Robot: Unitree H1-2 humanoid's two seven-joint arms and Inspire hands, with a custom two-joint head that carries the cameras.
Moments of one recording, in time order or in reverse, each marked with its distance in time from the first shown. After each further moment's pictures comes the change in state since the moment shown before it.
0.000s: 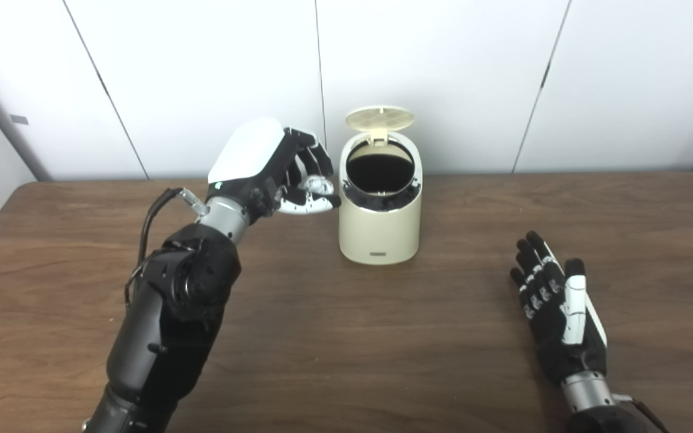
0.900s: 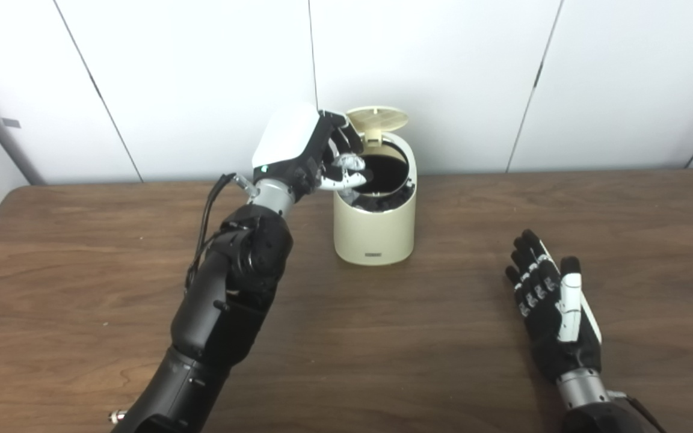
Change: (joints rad) left arm -0.109 -0.120 -0.034 0.301 -0.009 -0.078 0.236; right arm -0.002 0.000 -0.004 0.004 0.007 -0.004 -0.002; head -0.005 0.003
